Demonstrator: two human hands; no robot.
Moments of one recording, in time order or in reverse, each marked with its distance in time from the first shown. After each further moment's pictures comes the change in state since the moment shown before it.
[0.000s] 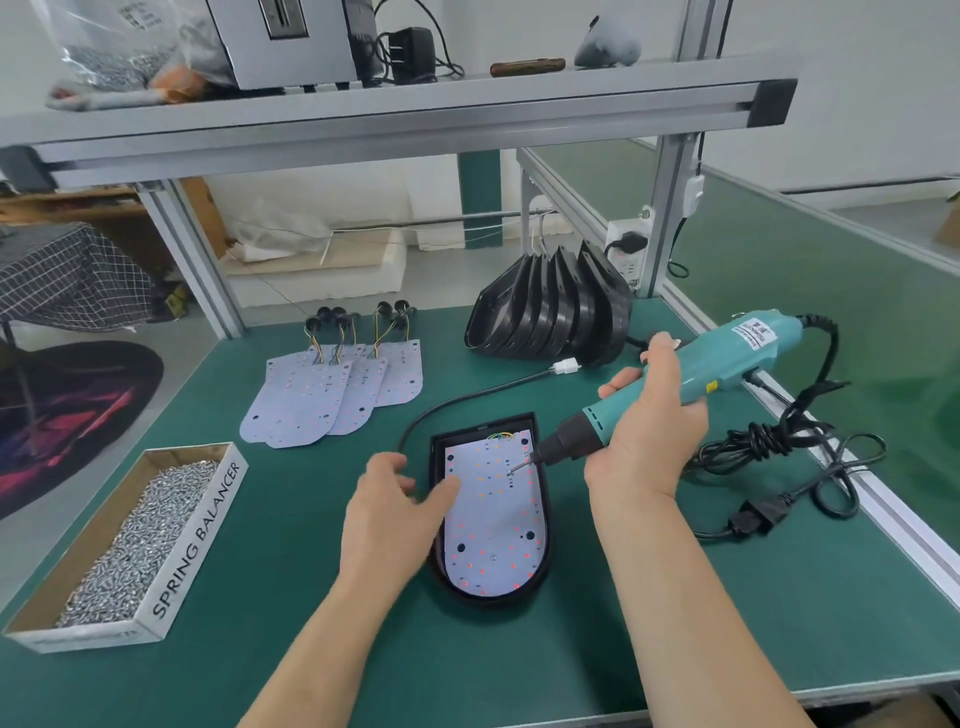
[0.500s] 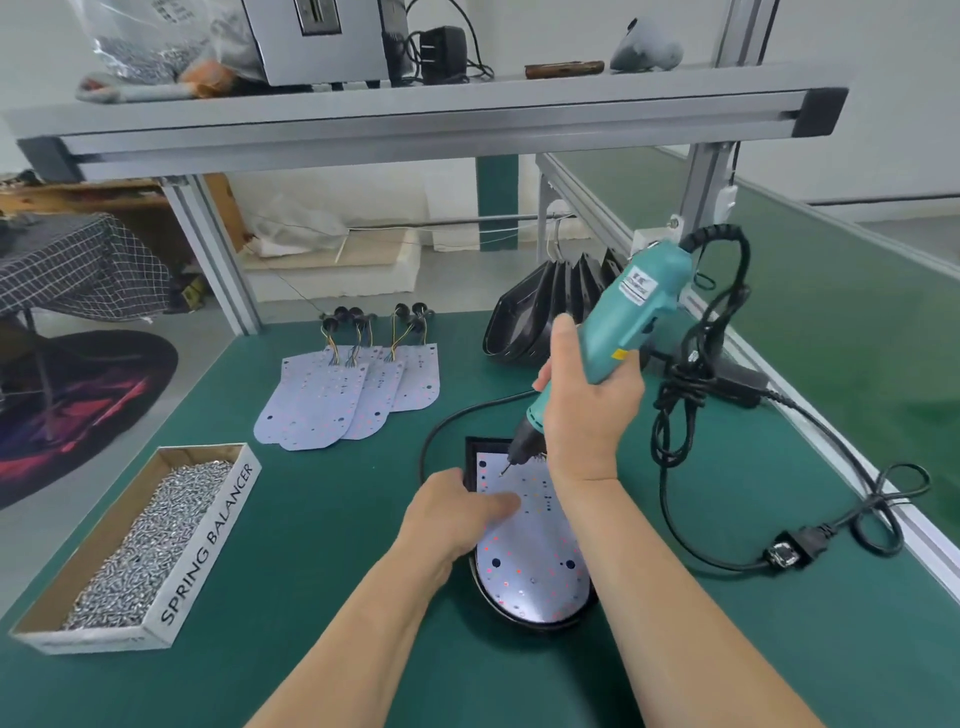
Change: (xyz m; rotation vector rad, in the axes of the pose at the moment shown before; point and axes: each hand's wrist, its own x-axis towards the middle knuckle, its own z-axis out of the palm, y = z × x) left_hand 0.026 0.019 0.028 -0.166 -0.360 -0.191; right_hand -0.009 0.044 0.045 -0.226 -0.323 -0.305
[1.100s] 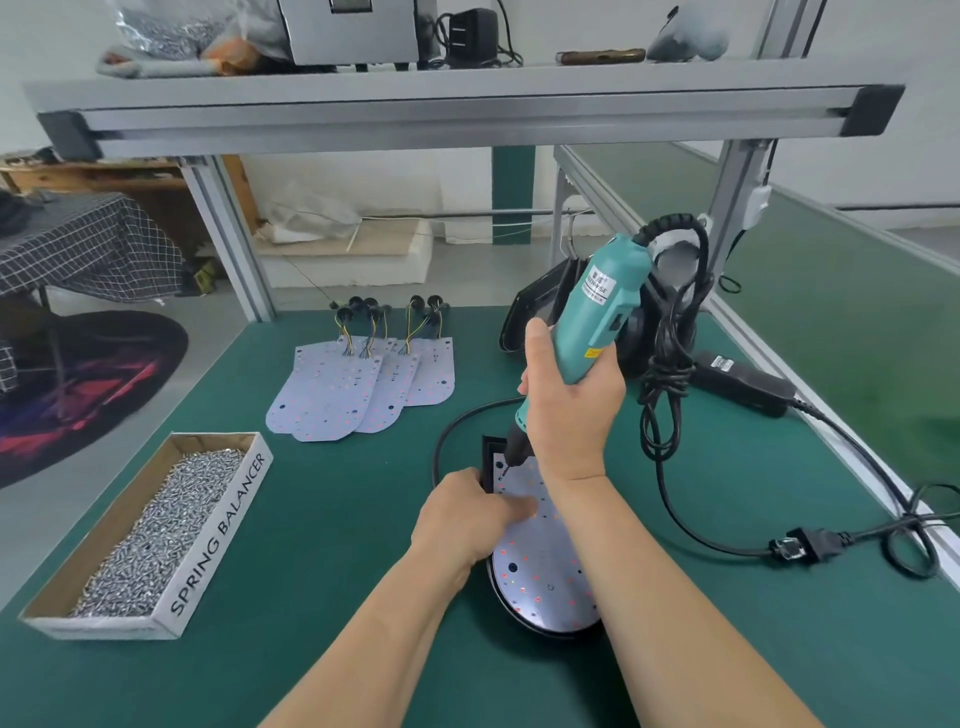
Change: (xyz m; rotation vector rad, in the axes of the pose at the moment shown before) left_hand 0.007 -0.005 0.002 -0.005 0.014 -0.003; right_hand -0.004 0.029 0.020 -0.166 -0.115 -0.090
